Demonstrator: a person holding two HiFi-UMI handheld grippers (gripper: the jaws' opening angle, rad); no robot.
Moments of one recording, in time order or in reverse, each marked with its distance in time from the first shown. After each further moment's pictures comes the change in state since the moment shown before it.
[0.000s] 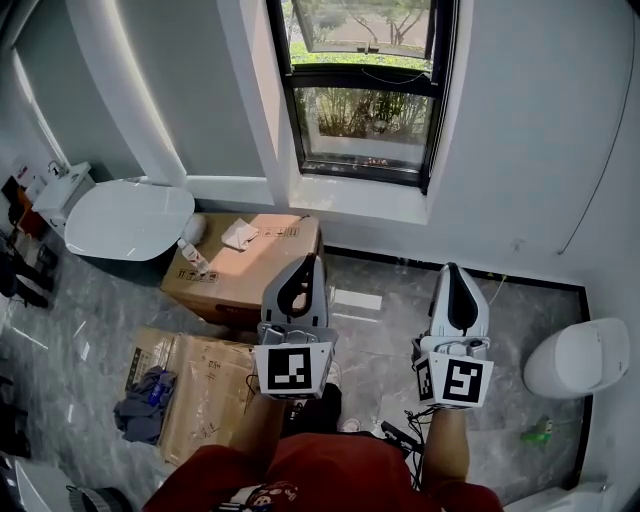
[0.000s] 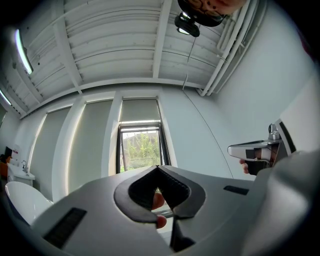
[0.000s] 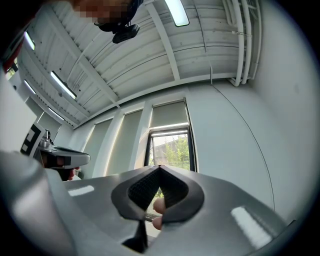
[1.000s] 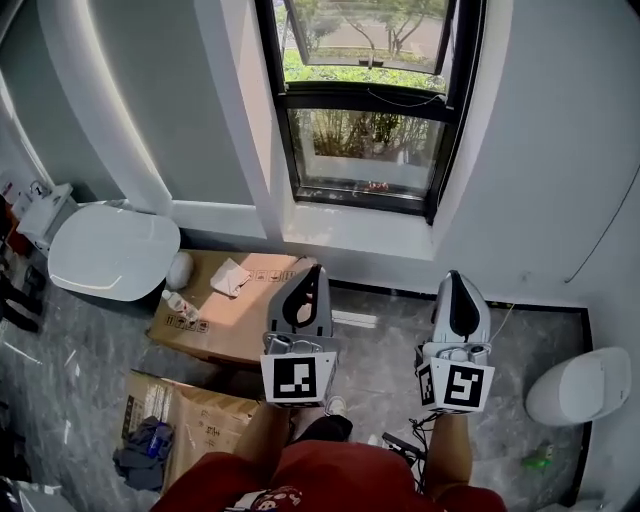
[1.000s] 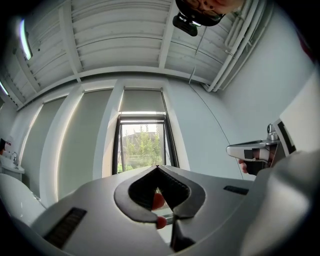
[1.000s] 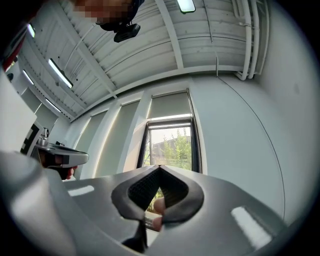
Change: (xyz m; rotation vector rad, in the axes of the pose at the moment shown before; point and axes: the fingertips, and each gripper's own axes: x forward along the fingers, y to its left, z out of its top) left arm 0.182 0.078 -0.056 -0.029 -0.006 -0.025; right arm 0.189 -0.009 -0.074 -0.045 0.023 -0.023
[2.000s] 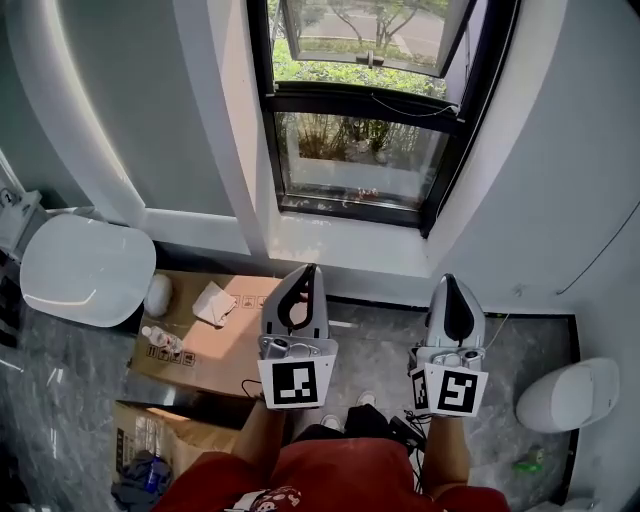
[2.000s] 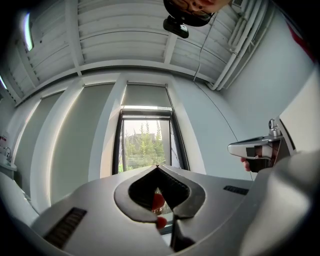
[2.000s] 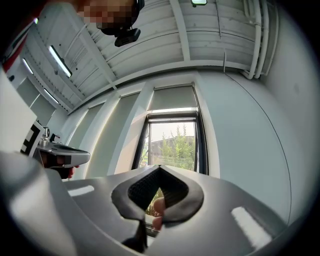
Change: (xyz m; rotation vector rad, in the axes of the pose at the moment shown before) left arm 0.122 0.085 -0.047 -0.018 0.002 -0.016; right arm 0.136 0.030 -0.050 -0.046 0.025 -0.029
